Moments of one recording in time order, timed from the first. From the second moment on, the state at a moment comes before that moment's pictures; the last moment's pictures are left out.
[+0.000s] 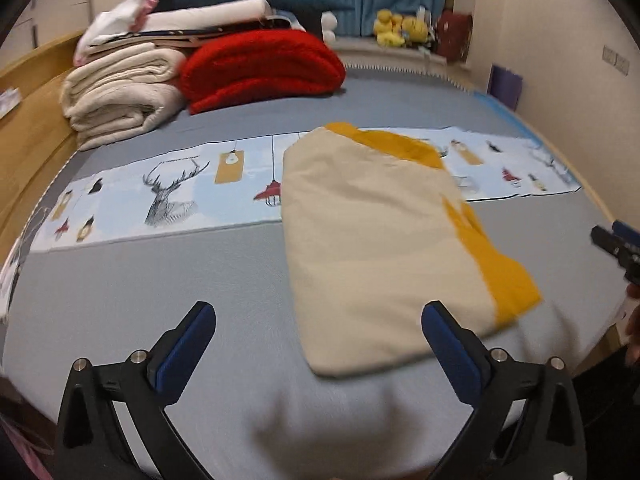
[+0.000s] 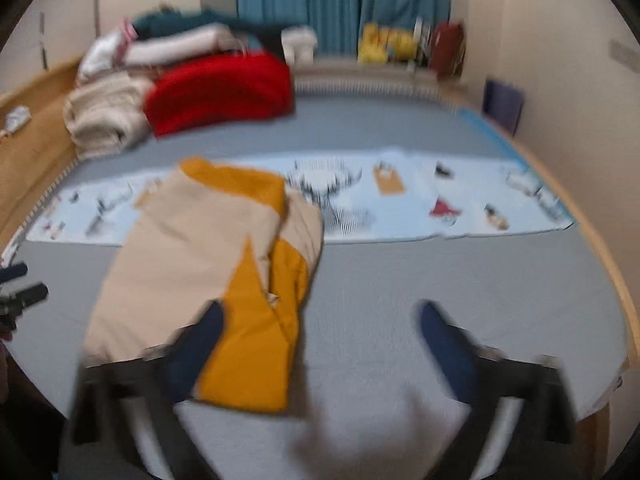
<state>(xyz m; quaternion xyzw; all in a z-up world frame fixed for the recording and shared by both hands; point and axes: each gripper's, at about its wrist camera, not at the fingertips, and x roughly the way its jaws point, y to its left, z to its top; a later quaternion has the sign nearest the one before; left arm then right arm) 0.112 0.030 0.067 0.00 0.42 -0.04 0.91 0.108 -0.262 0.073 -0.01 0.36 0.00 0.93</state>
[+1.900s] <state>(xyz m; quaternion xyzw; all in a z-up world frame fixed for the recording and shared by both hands) 0.055 -0.016 0.029 -0.05 0.44 -0.02 0.90 0.038 -0.174 0.028 -0.03 0.40 0.04 0.91</state>
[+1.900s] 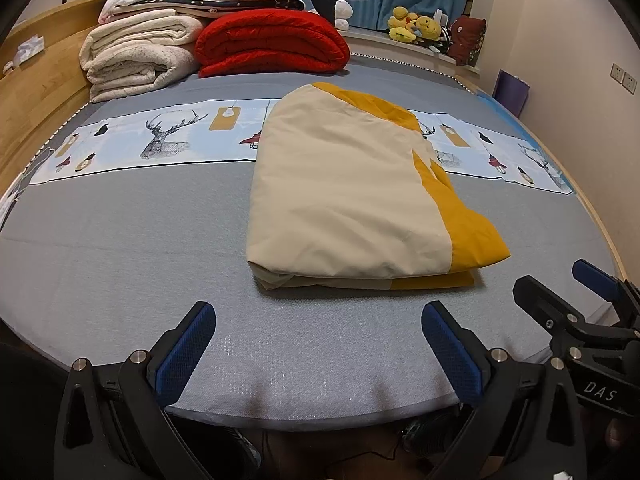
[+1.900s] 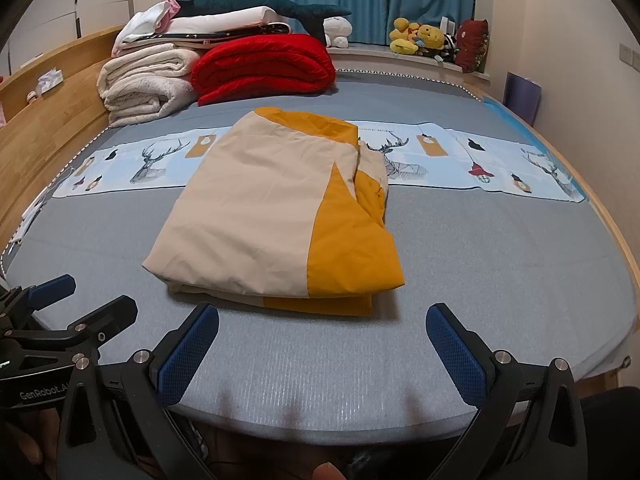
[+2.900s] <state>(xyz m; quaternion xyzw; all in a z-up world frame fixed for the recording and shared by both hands) 0.056 -0.018 0.027 -0.06 0.44 -0.02 0.90 0.042 -0.173 0.032 -0.03 0.40 0.04 0.92</state>
